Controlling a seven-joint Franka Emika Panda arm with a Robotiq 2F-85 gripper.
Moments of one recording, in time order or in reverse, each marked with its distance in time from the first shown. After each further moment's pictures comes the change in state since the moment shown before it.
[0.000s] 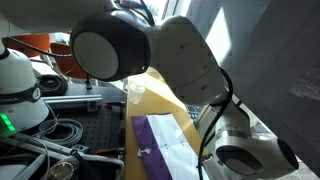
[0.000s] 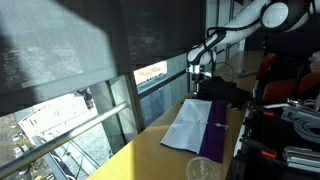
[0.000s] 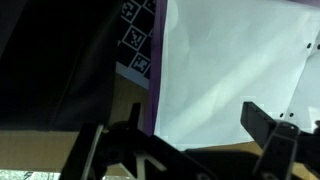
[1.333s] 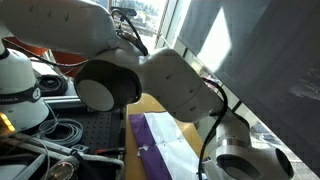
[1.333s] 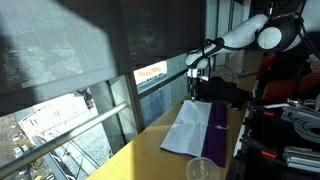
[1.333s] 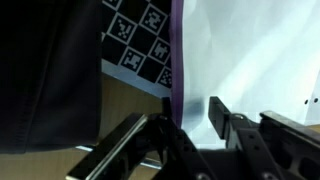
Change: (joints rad) arm -0.005 0.212 0.024 0.324 0.004 -0.156 0.085
